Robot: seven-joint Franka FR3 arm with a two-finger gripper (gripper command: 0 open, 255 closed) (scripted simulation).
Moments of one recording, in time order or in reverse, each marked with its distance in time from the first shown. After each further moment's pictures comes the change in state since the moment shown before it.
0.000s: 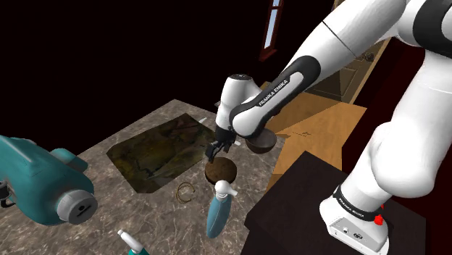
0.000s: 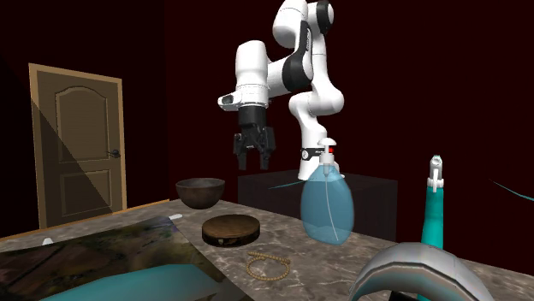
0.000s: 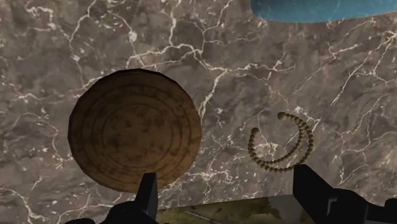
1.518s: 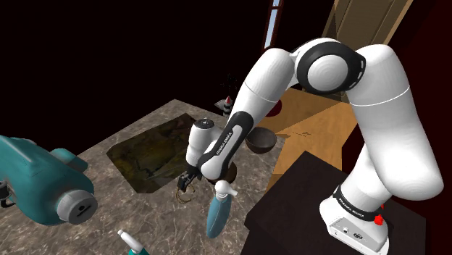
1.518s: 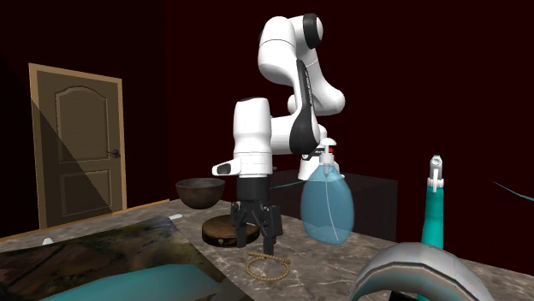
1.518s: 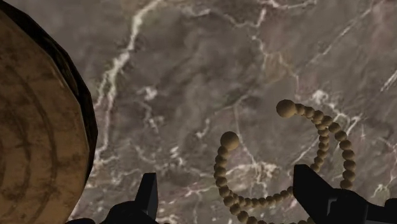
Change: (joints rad) arm 0.175 0.605 -0.073 0.396 -0.136 0.234 0.159
